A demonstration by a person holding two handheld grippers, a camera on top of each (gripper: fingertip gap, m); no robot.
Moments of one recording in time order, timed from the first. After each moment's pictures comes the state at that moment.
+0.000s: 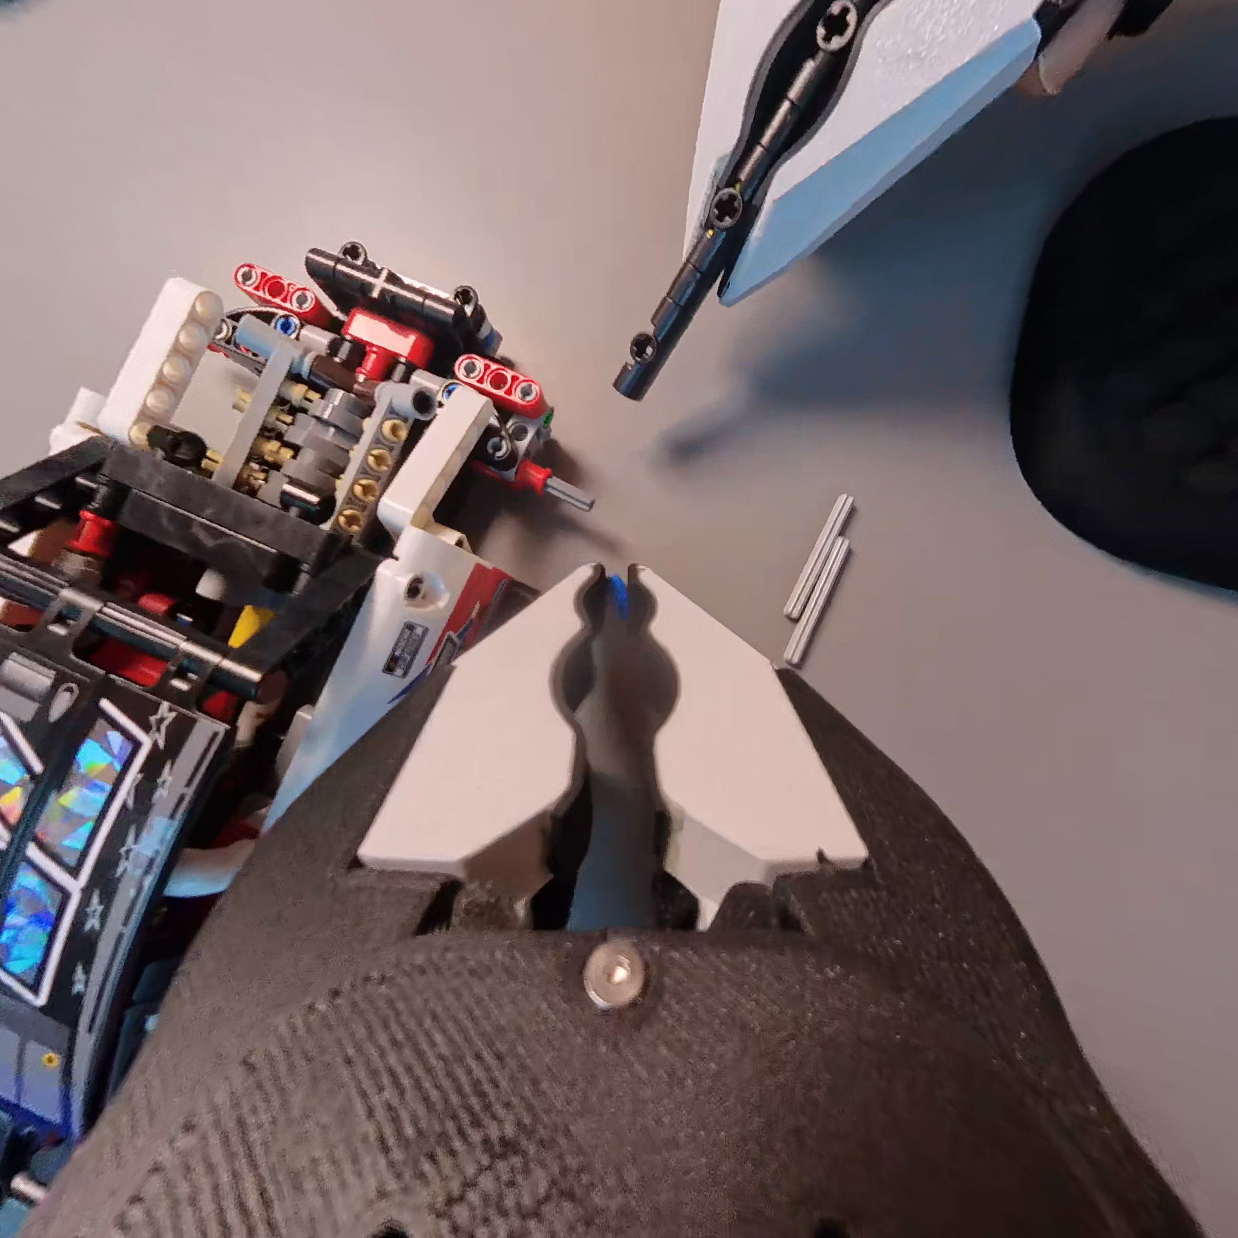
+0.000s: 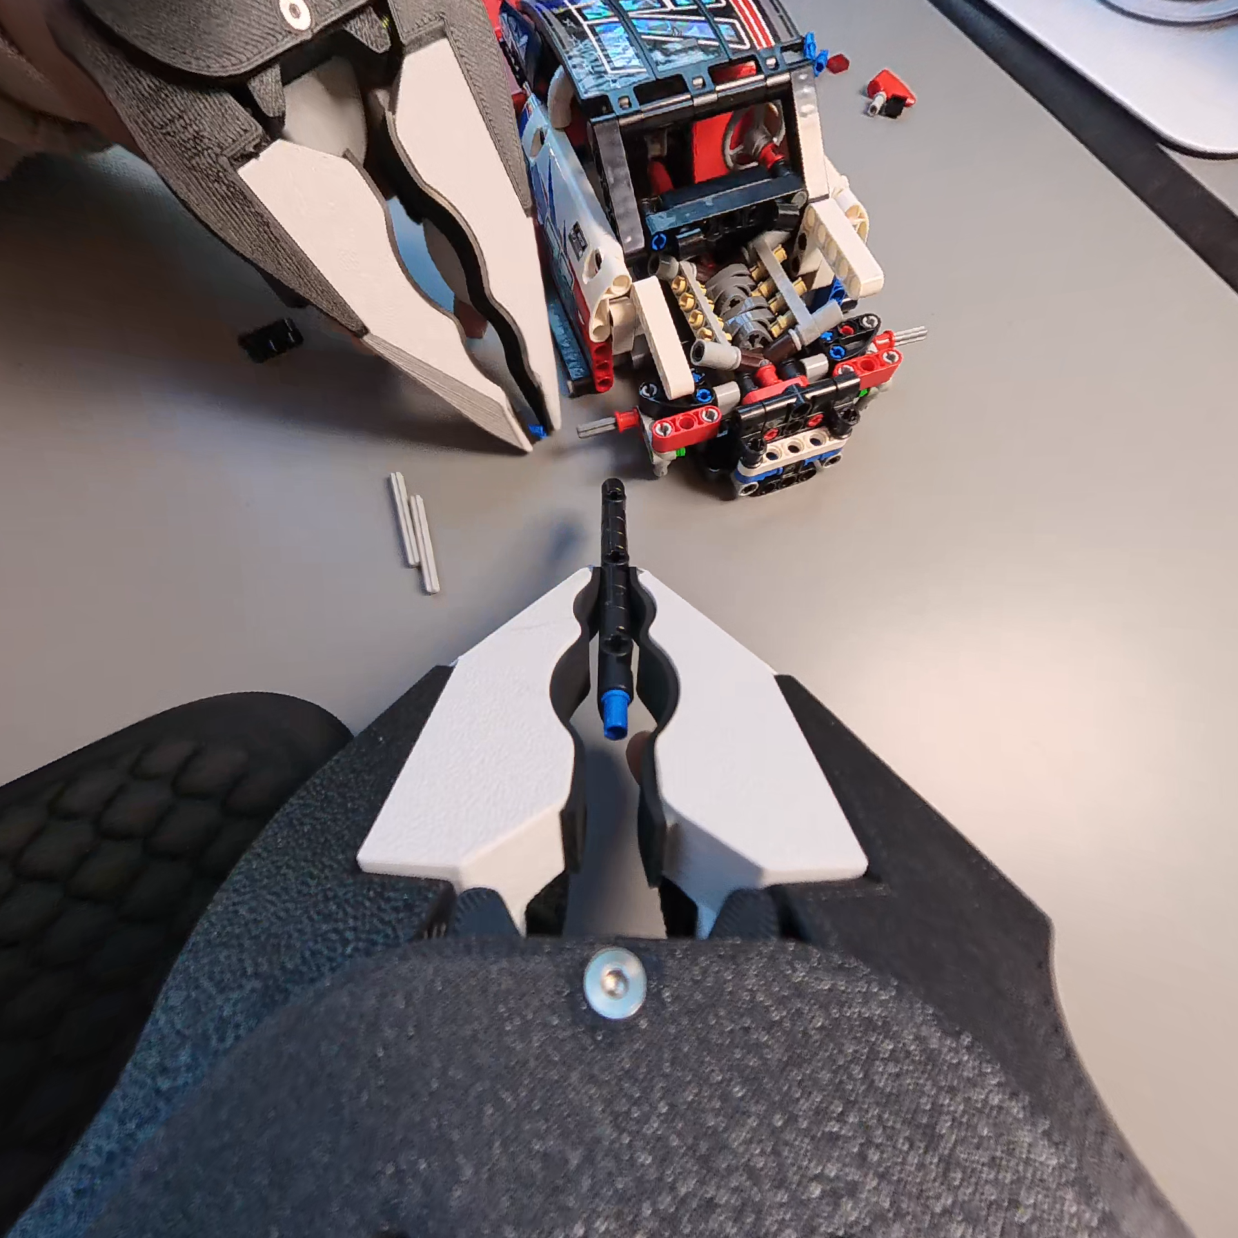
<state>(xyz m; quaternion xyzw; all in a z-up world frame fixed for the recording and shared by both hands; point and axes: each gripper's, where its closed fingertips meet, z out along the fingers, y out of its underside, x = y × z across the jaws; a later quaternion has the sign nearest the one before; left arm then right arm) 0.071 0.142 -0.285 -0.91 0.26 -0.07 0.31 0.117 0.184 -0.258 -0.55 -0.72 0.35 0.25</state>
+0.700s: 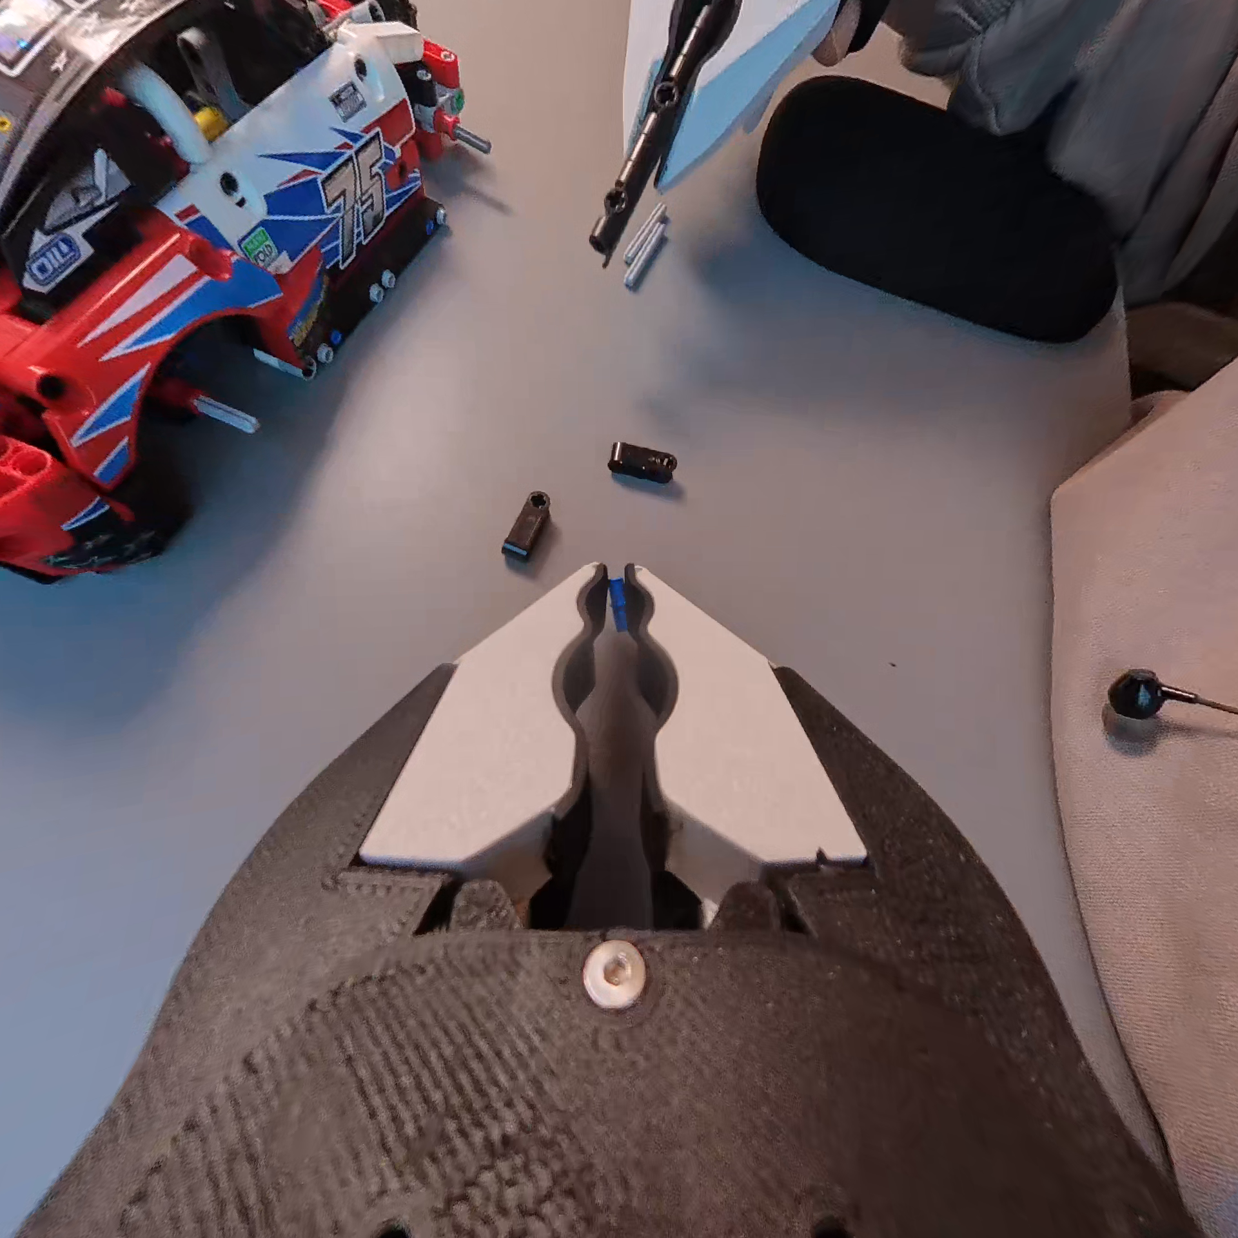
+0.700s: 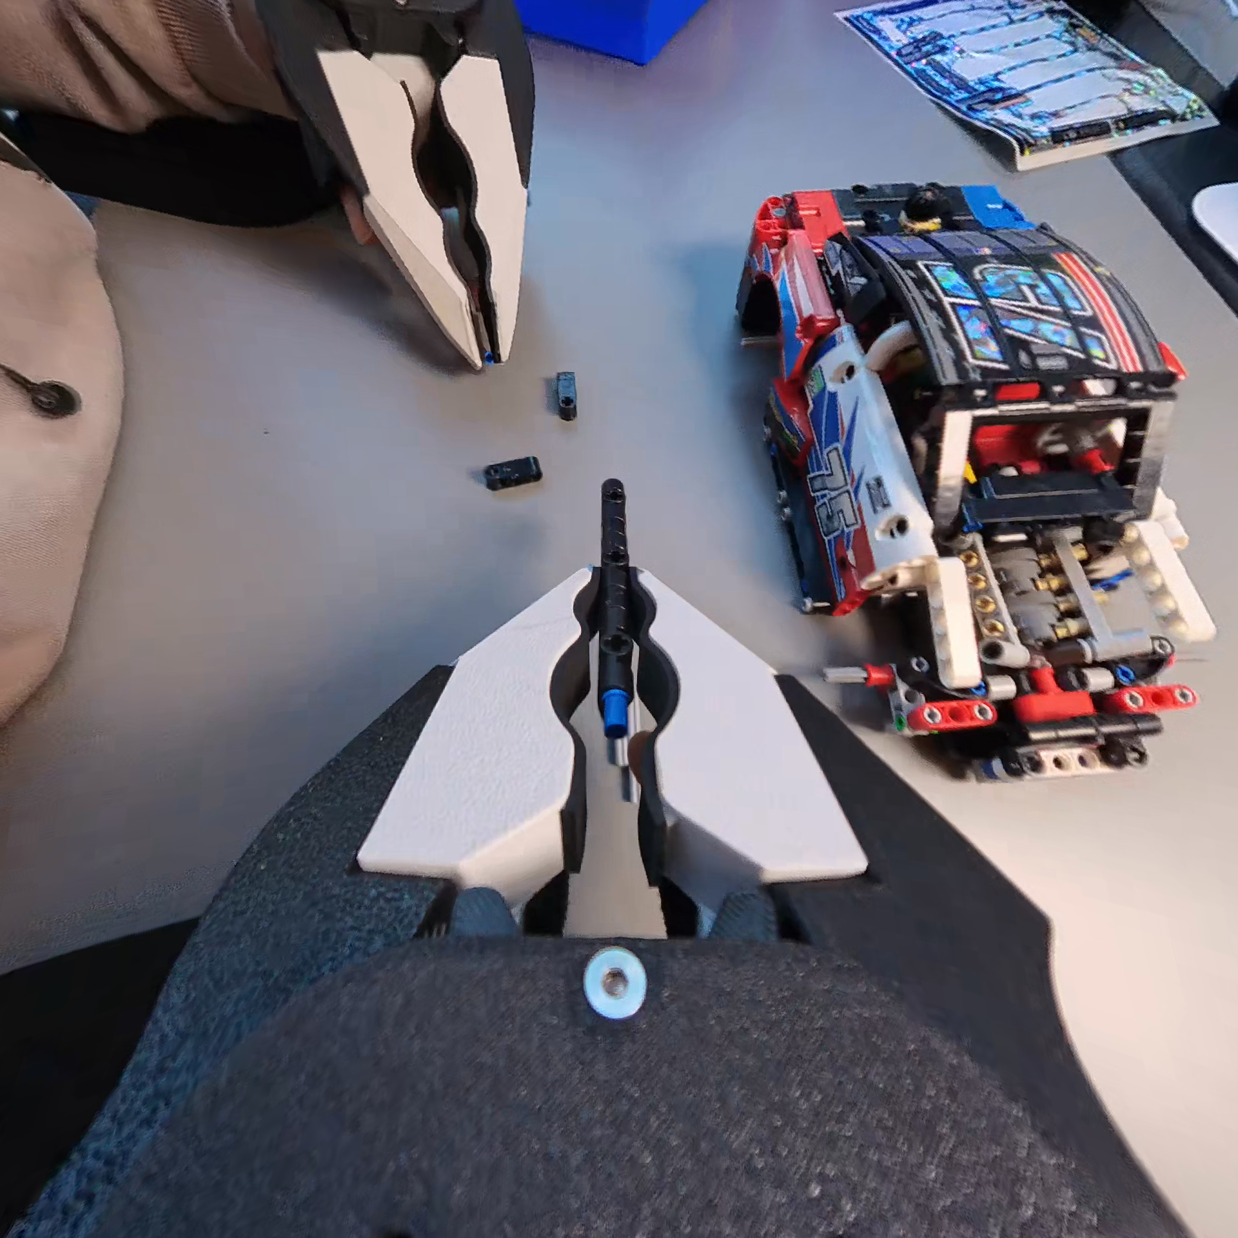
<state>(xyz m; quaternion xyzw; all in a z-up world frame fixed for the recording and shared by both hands) 0.021 -0.017 -0.271 -0.87 0.22 -0.21 0.40 0.082 0.081 -0.240 -0.43 -0.77 0.40 0.24</state>
